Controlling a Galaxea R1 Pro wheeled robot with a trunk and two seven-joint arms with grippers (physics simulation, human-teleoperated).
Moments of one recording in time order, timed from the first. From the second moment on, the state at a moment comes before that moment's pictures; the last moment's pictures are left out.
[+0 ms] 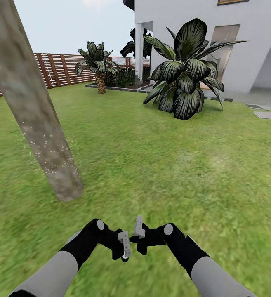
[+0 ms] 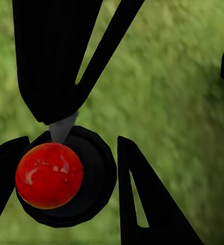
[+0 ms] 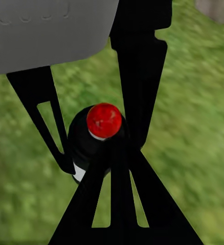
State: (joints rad) left arm -0.69 -0.08 -0.27 -0.61 -0.75 0.09 -1.03; right arm -0.65 0.09 0.36 -0.64 0.51 -0.09 0.85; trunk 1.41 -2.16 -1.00
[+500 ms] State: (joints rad) left arm -0.69 0.04 -0.26 -0.61 -0.75 0.09 -1.04; right arm -0.65 0.09 0.36 -0.64 0.51 -0.09 0.85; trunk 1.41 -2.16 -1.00
